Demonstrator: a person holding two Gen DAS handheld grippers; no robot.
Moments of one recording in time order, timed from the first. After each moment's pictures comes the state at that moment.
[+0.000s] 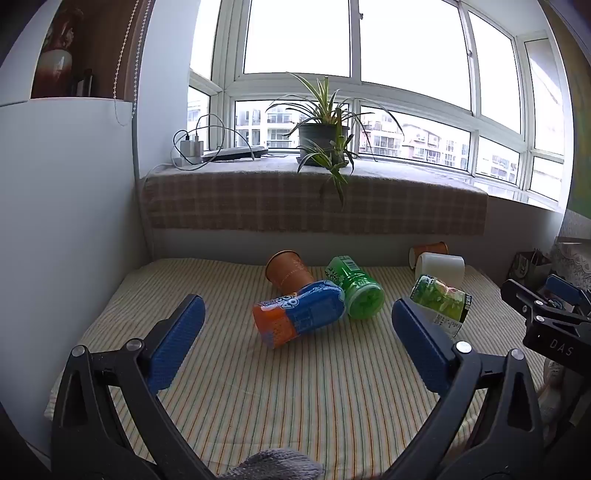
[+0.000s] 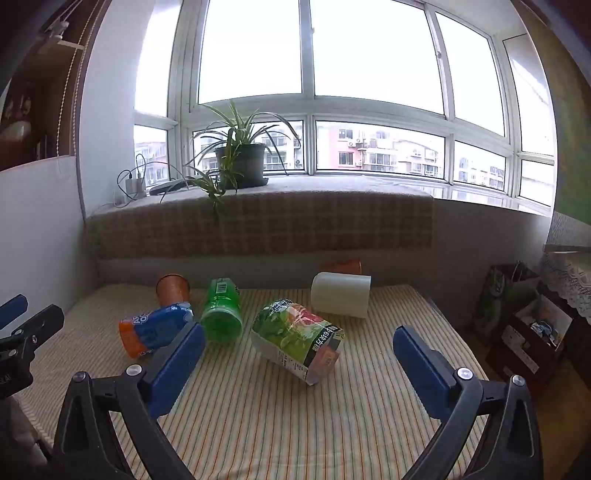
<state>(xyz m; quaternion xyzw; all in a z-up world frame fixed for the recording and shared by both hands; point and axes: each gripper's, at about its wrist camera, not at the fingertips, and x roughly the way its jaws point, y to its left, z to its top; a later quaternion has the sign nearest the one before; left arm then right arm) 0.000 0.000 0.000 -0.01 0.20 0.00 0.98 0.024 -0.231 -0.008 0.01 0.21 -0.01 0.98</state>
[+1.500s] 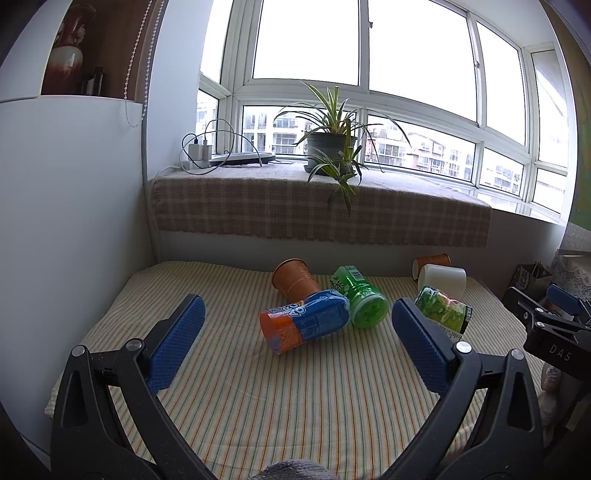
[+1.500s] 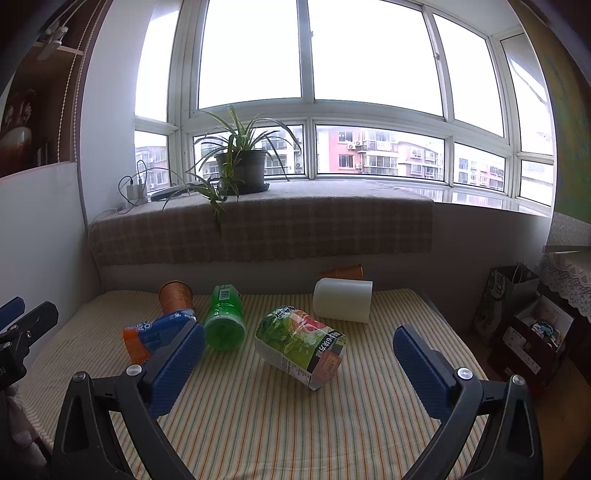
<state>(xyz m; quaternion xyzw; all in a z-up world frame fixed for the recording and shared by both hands) -0.002 0.009 0.007 -0.03 0.19 0.01 0.98 0.021 -0.231 -0.006 0.01 0.20 -0.01 0.98</state>
